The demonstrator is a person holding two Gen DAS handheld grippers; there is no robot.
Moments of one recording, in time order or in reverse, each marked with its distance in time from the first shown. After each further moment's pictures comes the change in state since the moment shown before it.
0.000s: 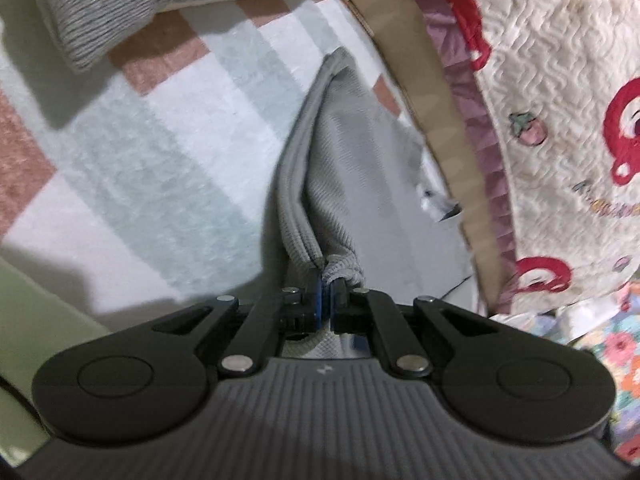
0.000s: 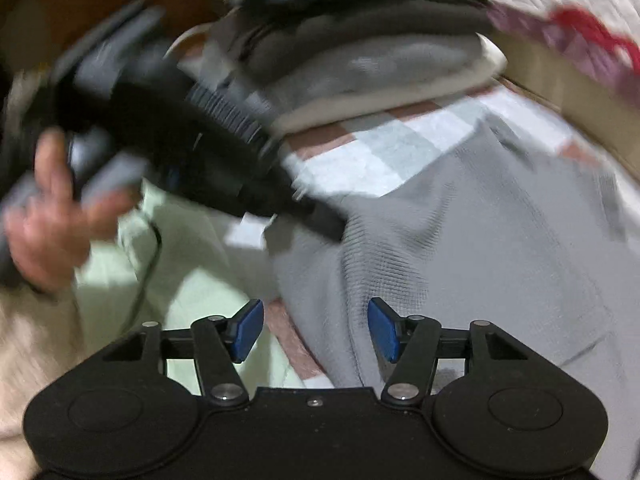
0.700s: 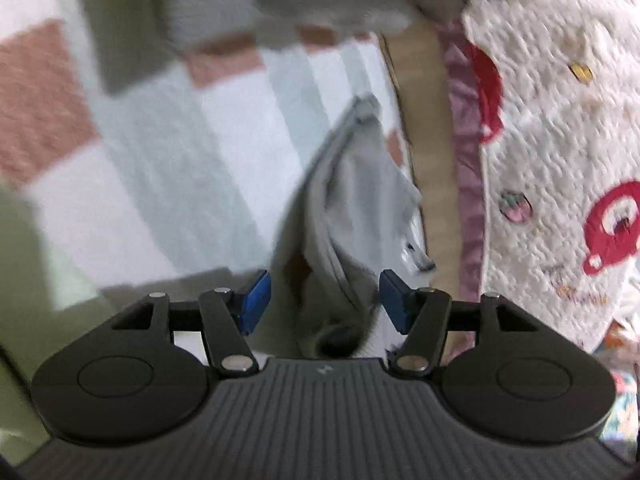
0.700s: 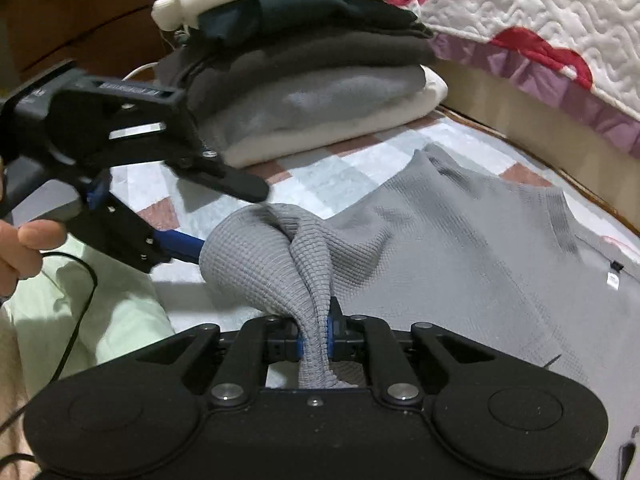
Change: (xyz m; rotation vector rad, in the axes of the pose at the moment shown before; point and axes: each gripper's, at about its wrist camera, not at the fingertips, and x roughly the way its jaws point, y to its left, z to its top) left arm -0.009 0.022 -0.002 -0.208 -0.088 -0.087; right arm 0.012 -0.029 0.001 0.105 -0.138 -0.150
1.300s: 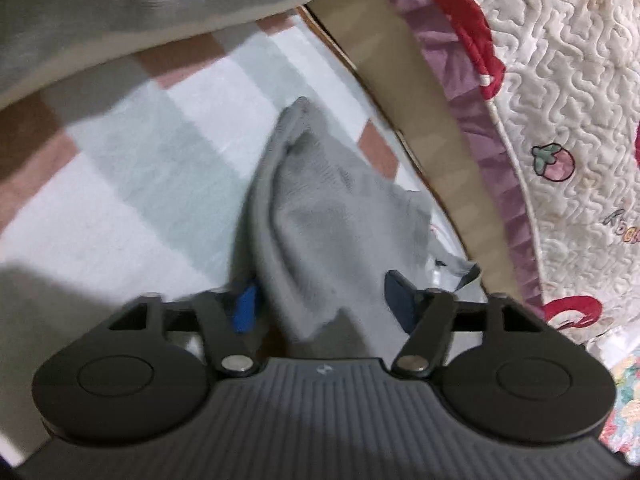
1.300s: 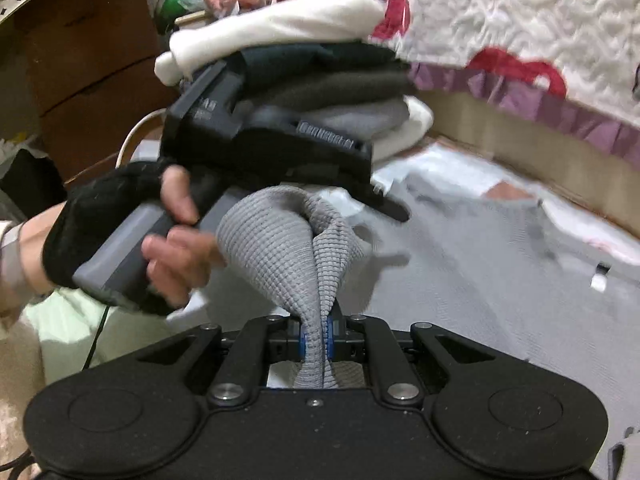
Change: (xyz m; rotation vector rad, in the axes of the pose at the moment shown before) left arm 0.112 -0.055 0.045 0.338 -0.010 0.137; right arm -0.023 -0.031 -0.010 0.068 -0.104 0.079
